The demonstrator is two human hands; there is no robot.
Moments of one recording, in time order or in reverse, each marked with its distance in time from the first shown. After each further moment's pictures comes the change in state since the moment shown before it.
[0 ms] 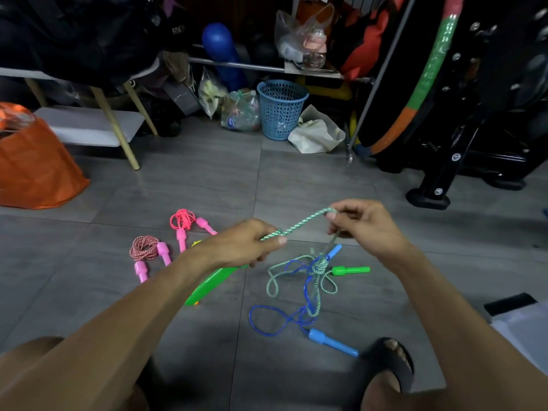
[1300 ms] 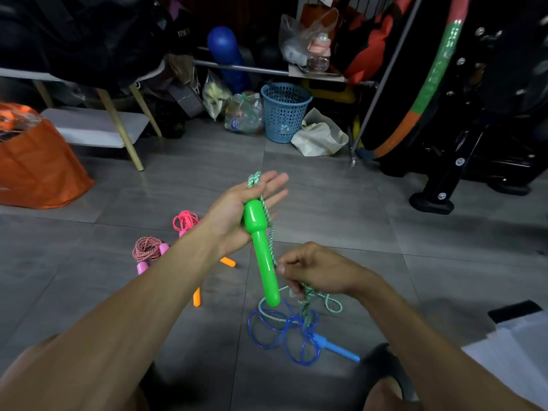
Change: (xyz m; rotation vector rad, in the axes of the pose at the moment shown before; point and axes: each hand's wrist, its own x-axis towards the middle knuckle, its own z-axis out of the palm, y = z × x) left_hand 0.013 0.024 -0.024 -1.363 0.199 0.069; right_hand -0.023 -0.003 0.064 -0.222 -0.650 0.024
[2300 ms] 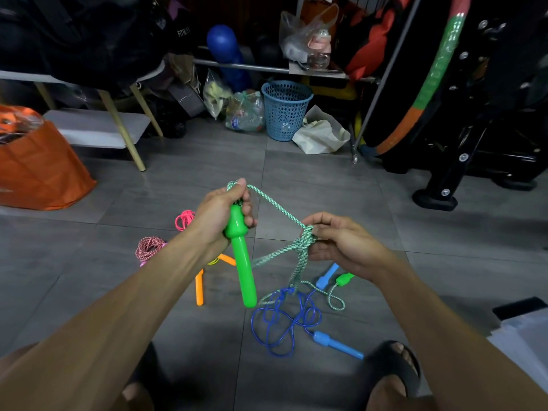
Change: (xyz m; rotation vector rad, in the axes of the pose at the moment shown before) left_hand -0.009 0.003 -0.021 0.203 0.212 0.108; right_hand 0.001 0.014 -0.038 0.624 0.323 0.095
